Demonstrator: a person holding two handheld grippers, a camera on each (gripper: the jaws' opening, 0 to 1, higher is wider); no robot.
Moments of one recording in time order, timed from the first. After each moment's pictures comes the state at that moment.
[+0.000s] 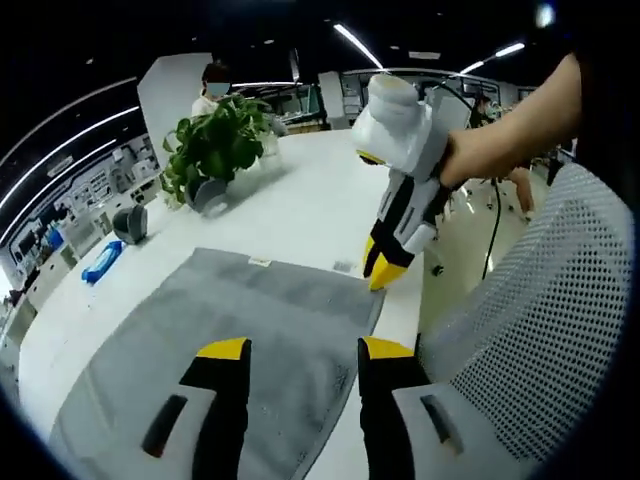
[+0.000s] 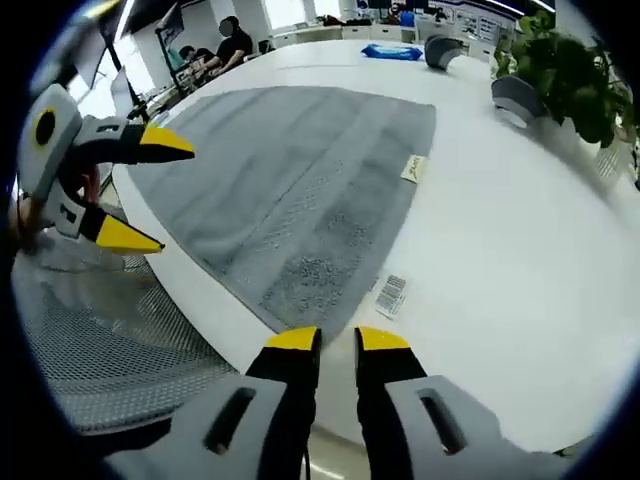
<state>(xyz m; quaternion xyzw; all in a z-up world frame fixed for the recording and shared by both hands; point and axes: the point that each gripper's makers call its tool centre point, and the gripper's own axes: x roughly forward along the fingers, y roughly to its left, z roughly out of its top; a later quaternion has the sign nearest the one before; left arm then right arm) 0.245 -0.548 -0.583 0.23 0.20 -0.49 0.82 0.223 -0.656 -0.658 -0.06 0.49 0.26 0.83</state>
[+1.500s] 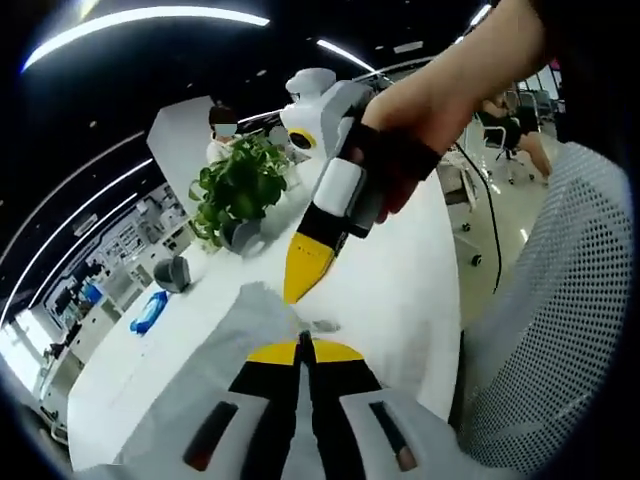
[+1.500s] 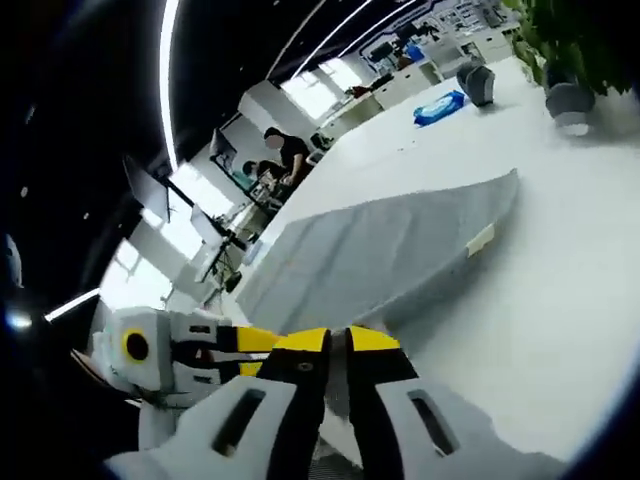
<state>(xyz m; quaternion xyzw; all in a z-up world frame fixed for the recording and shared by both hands) 0.267 -0.535 -0.545 0.31 0.10 -0.45 0.83 0.318 -0.586 -0.556 0.18 0.38 0.34 0.84</state>
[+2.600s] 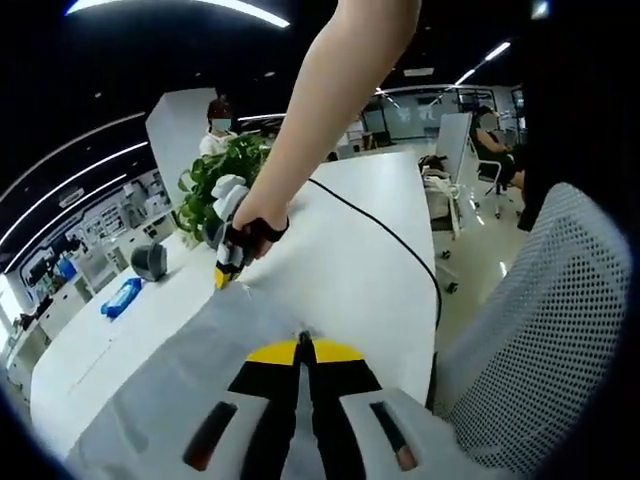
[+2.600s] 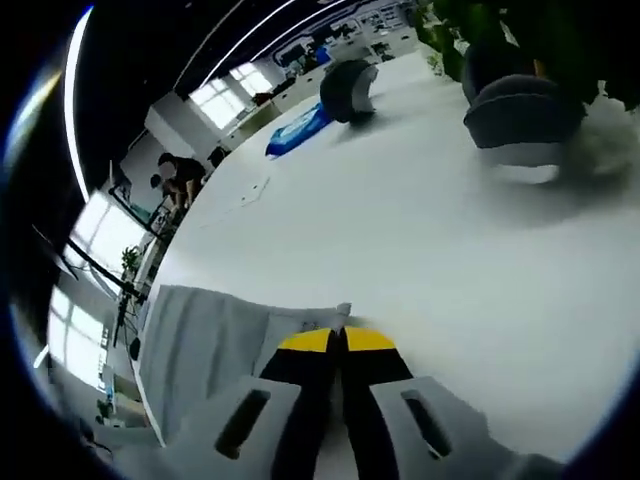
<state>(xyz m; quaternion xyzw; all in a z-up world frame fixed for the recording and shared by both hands) 0.251 -0.547 -0.548 0.23 0.12 -0.50 0.83 0.525 -0.654 -0.640 0.25 0.42 0.20 0.85</state>
